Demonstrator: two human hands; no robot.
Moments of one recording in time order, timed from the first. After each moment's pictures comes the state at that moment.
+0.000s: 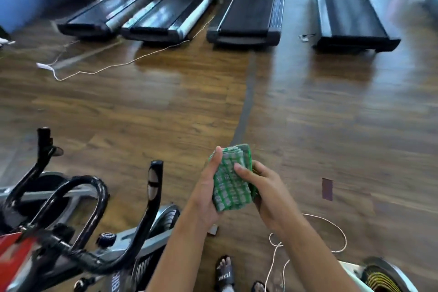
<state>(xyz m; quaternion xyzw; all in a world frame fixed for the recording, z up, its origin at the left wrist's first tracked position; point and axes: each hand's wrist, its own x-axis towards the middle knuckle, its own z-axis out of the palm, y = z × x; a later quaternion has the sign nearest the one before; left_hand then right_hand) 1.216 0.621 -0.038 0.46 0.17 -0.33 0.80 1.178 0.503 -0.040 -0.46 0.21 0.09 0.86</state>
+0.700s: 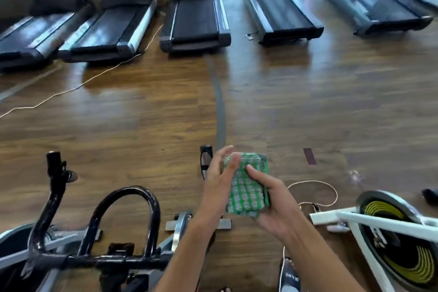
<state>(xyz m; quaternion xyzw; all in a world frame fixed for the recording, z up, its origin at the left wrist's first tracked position) 1.212 0.790 -0.055 0.65 -0.07 -0.29 0.70 1.136 0.694 -0.047 -0.24 0.25 0.03 0.94</state>
